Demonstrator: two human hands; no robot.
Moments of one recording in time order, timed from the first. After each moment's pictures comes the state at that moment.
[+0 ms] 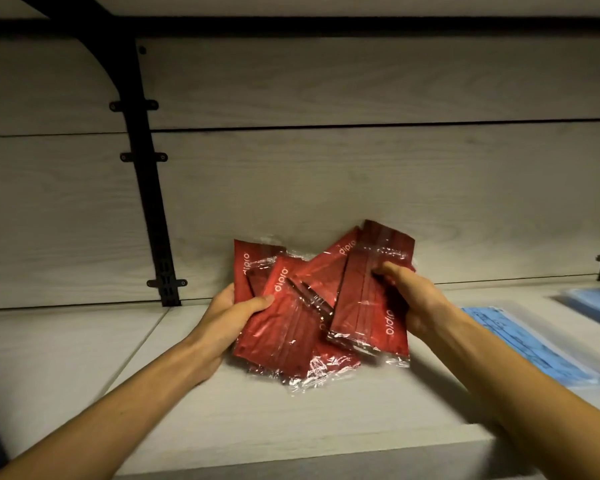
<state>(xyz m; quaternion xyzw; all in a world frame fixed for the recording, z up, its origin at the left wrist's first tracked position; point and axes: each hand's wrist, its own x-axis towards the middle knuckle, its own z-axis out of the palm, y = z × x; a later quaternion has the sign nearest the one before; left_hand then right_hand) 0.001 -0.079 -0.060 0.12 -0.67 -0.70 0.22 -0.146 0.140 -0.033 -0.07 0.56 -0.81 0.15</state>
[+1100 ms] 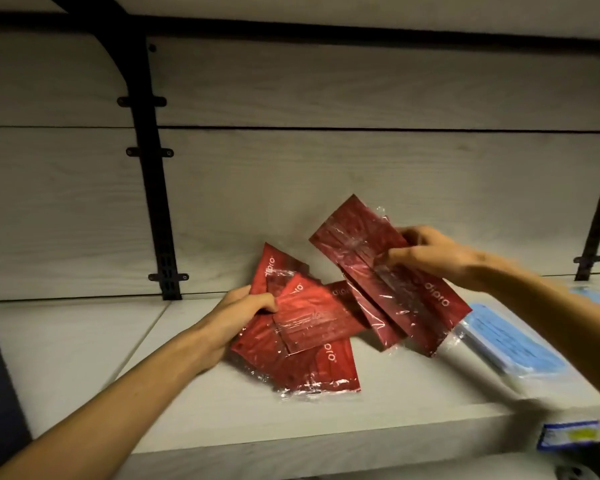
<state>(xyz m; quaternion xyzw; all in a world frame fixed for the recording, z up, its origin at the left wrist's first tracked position) 0.007 -0.079 -0.056 0.16 -0.71 -0.67 0.13 -0.156 0.187 0.030 -0.37 0.82 -0.43 0.06</state>
